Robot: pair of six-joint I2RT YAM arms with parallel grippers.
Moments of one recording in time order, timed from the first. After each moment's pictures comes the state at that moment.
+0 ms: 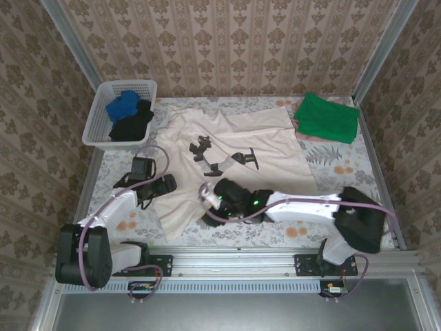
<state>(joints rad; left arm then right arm) -0.16 1.20 0.57 -0.41 0.07 -0.42 1.10 1.62 0.93 -0.11 -0.11 0.10</state>
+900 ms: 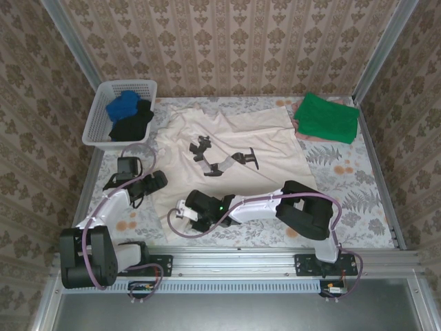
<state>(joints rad) 0.00 1.18 0.57 -0.40 0.17 -0.38 1.16 1.95 1.16 -0.14 0.01 -0.18</state>
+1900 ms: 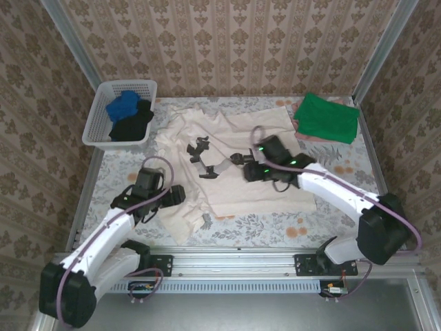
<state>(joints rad) -0.45 0.84 0.49 -0.62 0.05 -0.56 0.49 1.38 0.98 -0.62 0.05 0.48</state>
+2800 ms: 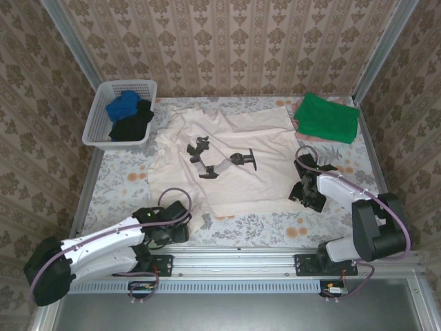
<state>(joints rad) -0.97 0.93 0.39 -0.85 -0.07 -1.01 0.19 1.42 0.70 -0.77 0.12 0.74</state>
